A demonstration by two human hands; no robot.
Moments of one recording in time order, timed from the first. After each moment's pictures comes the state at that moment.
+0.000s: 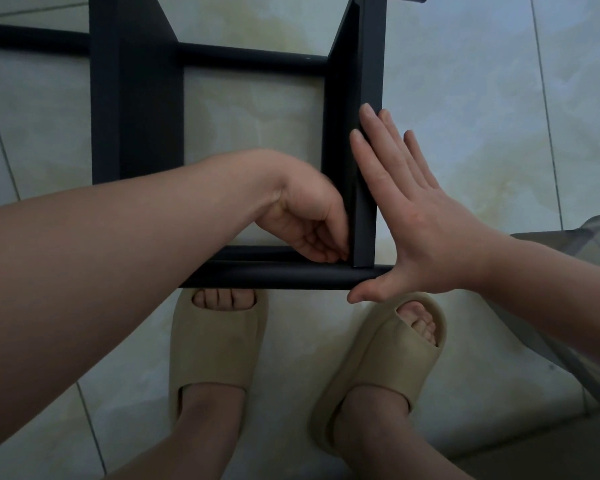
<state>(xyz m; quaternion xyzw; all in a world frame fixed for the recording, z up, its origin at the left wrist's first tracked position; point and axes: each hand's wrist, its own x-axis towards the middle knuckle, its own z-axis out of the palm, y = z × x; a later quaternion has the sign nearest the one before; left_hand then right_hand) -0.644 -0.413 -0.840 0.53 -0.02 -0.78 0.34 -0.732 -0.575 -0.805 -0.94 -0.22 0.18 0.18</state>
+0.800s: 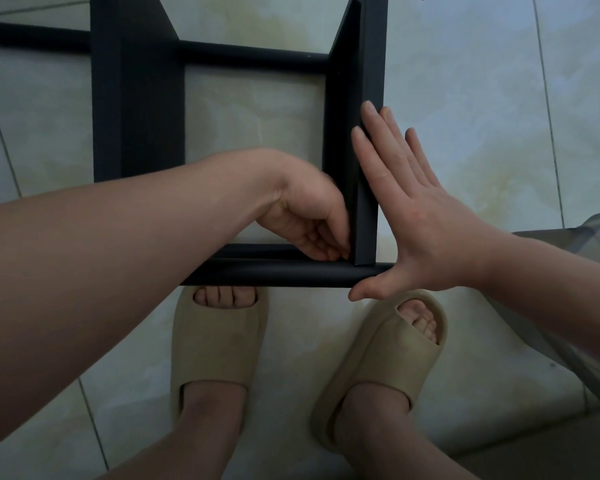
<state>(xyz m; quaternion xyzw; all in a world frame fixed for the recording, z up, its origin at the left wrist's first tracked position) -0.645 -0.413 -0.837 0.54 -0.02 -0.77 0.35 -0.731 -0.575 -0.805 -0.94 -0.22 0.18 0.18</state>
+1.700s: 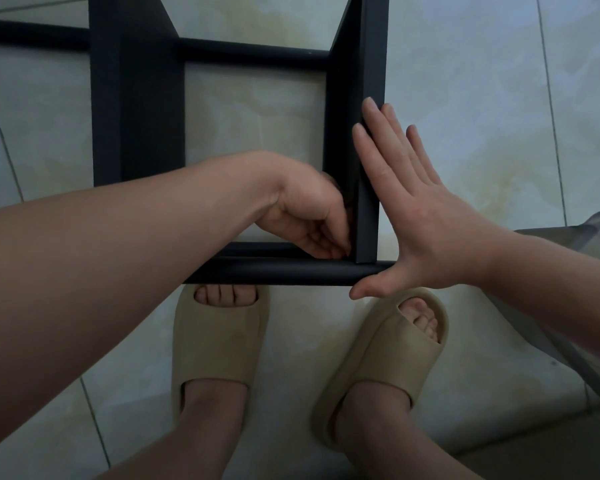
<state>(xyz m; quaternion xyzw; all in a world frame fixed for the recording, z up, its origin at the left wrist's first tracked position) -0.649 -0.411 -0.838 0.53 -0.01 -0.76 0.38 -0.731 -0.575 -0.805 -0.94 -0.22 0.18 0.19</state>
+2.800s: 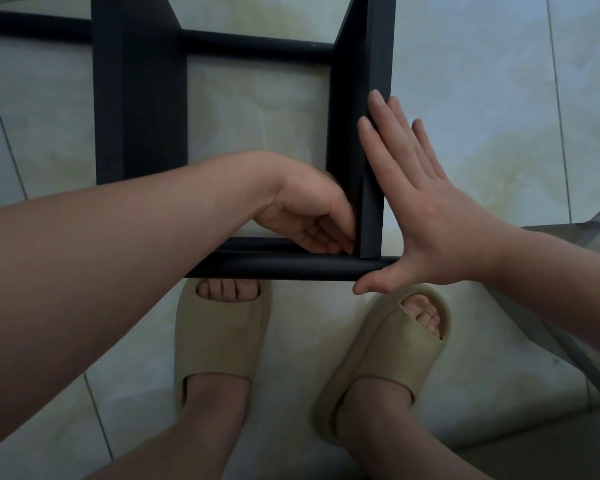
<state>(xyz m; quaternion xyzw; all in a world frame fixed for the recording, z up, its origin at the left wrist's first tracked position) -0.651 -0.405 -0.839 0.54 -0.02 -0.76 0.37 -0.732 -0.575 -0.807 -0.94 -0.22 0.18 0.20</state>
